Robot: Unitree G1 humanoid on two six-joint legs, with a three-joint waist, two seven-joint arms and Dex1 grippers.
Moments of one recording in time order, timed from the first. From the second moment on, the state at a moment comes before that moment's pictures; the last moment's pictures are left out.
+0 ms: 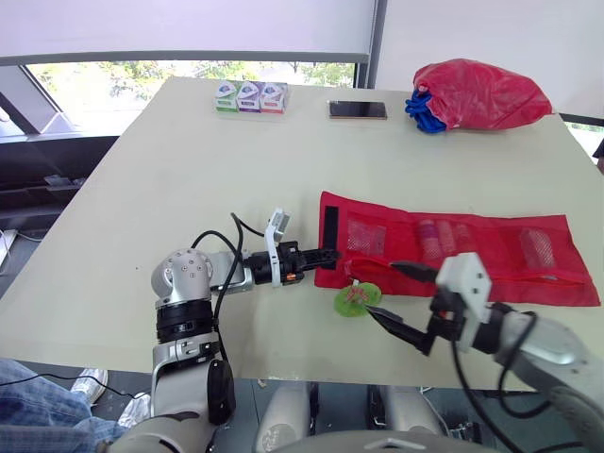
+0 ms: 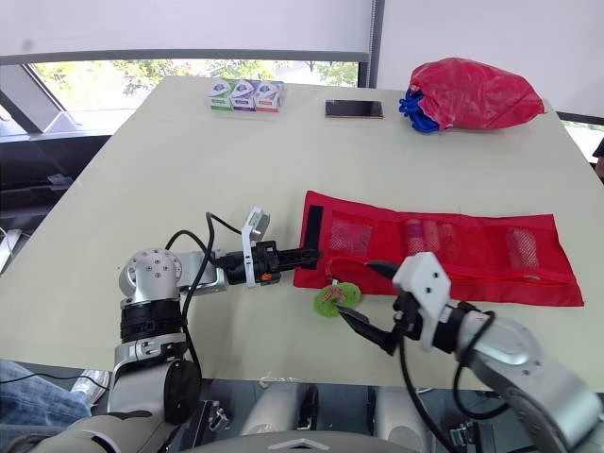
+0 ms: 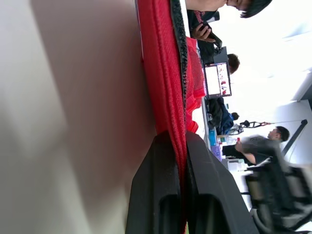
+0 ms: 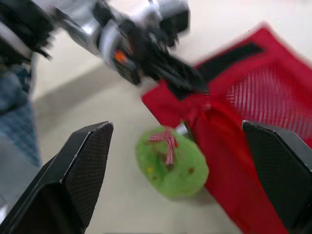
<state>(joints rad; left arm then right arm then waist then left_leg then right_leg) -0.54 0.25 0.34 0.14 -0.90 1.57 -0.52 0.11 -0.59 0.16 -0.78 0.60 0.65 0.40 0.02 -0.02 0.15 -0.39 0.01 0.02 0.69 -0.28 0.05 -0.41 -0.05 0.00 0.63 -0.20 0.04</state>
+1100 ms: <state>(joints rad) -0.54 0.32 0.24 0.13 -0.89 1.49 -0.58 0.04 -0.54 0.22 -0.59 0.50 0.75 0.47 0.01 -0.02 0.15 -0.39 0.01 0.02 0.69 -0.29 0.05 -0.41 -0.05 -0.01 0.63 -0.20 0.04</state>
